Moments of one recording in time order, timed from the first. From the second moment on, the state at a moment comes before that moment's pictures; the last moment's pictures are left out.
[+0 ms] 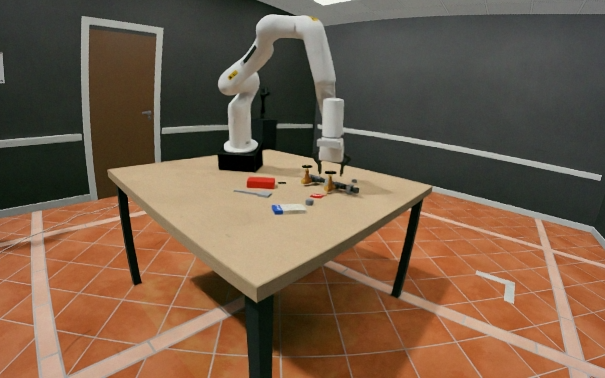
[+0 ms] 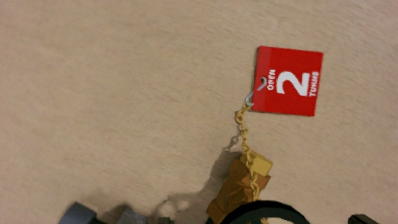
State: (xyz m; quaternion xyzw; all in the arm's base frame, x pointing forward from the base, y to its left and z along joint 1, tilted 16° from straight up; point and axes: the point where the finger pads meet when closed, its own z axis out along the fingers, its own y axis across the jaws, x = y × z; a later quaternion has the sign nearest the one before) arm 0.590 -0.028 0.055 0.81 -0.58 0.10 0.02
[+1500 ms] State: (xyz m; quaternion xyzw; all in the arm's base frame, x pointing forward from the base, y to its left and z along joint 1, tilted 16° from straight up) arm 0.590 -0.028 0.055 0.38 -0.91 0.15 -0.05
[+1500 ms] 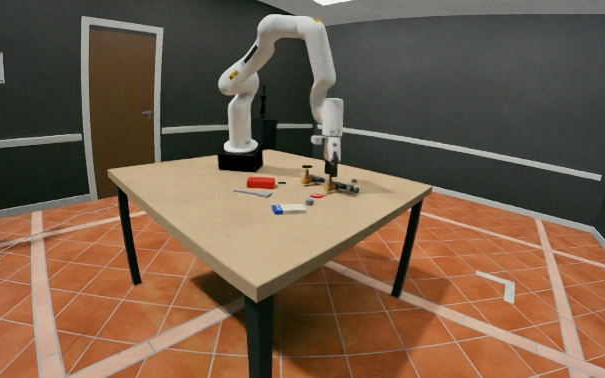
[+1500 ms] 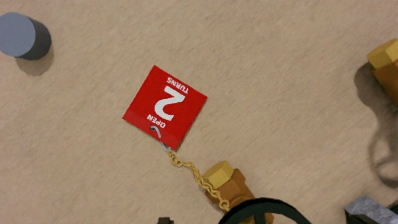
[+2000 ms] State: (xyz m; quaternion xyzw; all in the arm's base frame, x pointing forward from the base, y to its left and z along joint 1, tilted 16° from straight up) arm 0.590 -0.028 0.055 0.37 -0.91 0.16 -0.05
